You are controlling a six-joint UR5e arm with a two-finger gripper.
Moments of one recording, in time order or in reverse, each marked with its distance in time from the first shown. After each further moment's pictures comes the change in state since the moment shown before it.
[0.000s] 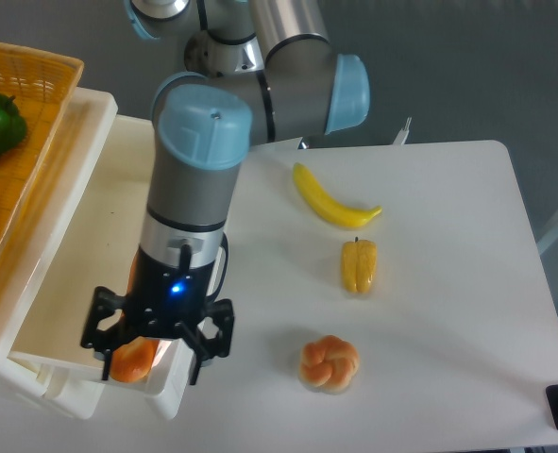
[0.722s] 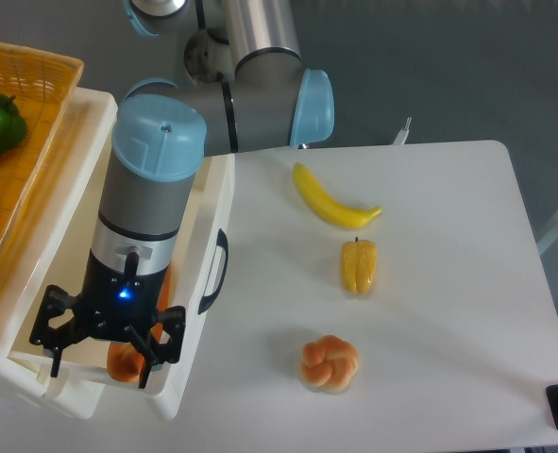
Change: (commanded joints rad) arm -0.035 0.000 0.003 0.000 -0.031 0.000
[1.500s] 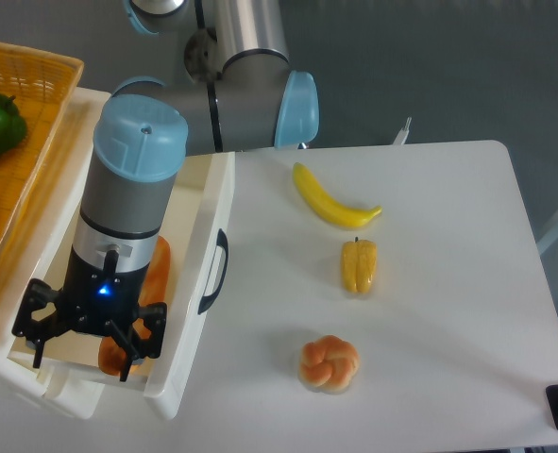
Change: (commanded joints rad) arm -0.009 0.044 -0.071 -0.002 -0.002 0.000
